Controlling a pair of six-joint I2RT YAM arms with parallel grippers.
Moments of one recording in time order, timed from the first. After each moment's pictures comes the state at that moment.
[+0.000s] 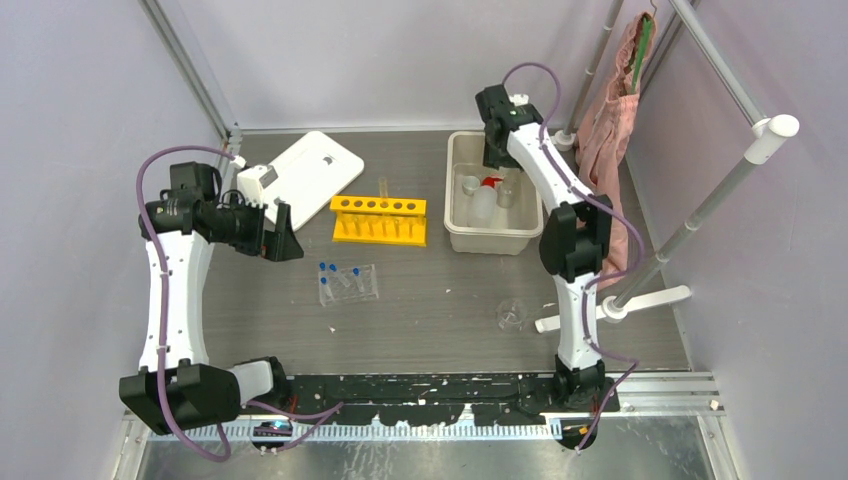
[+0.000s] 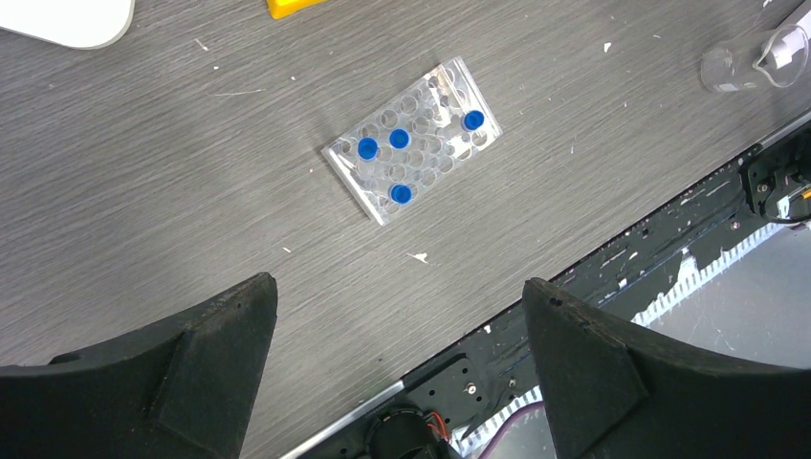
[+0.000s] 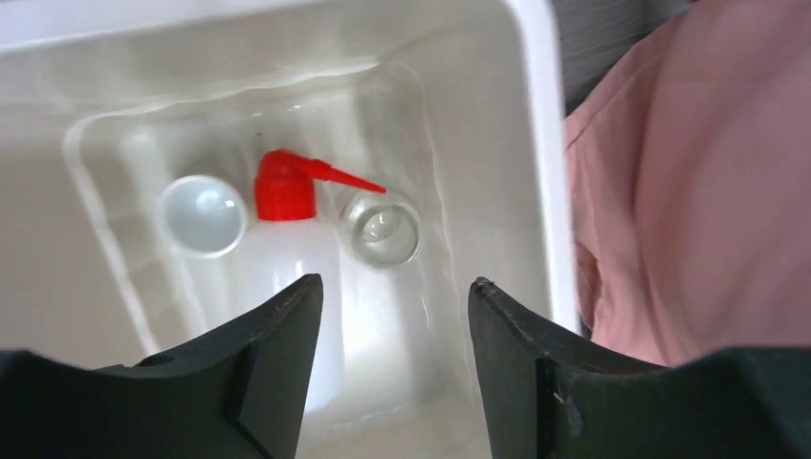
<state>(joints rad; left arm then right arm) 0.20 1.19 1.34 -1.25 0.61 0.39 0.31 2.23 2.17 -1.04 0.48 0.39</state>
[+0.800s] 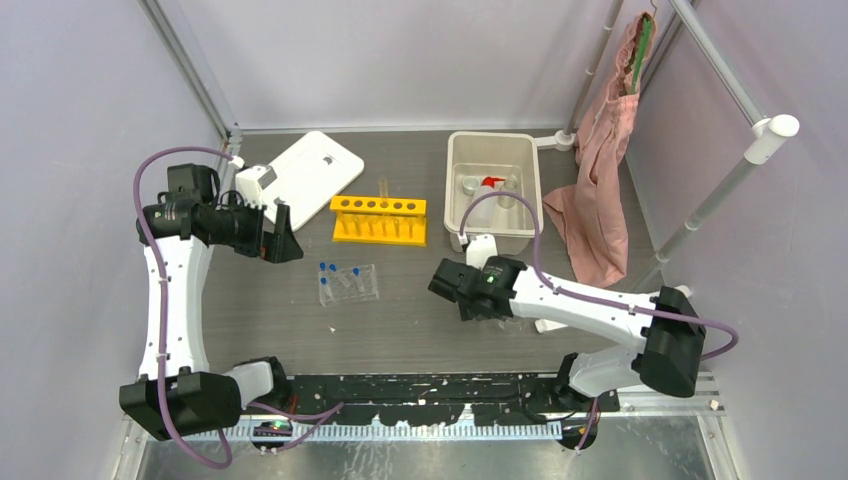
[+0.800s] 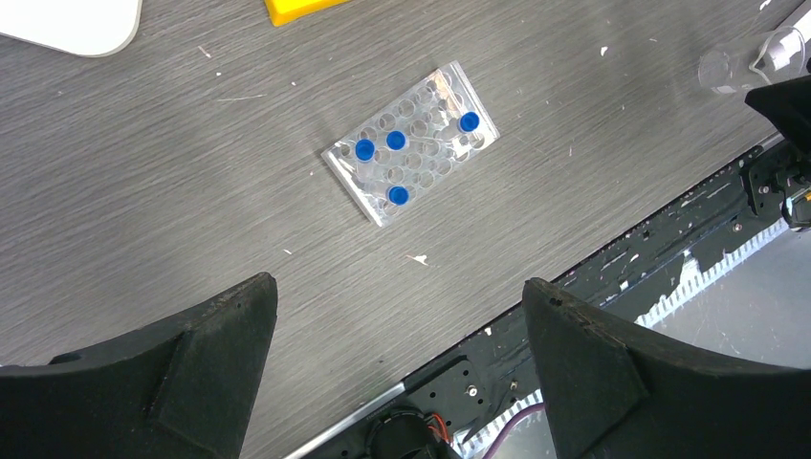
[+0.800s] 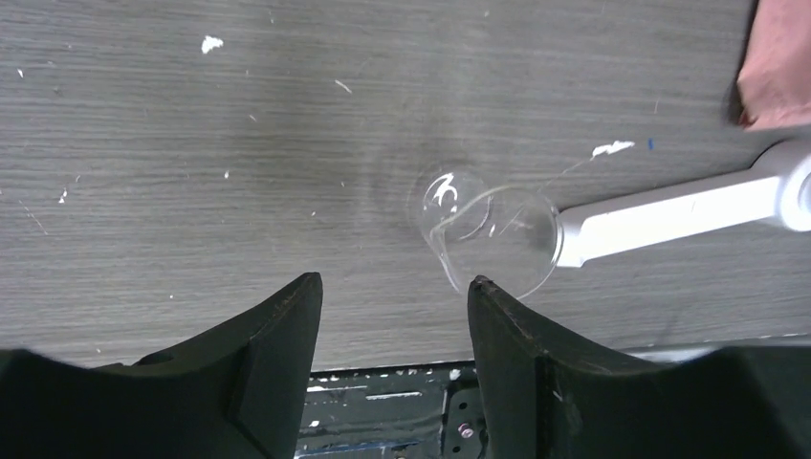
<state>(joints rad) 0.20 1.16 1.34 -1.25 0.61 0.39 1.05 1.35 1.05 -1.09 0.56 0.88</state>
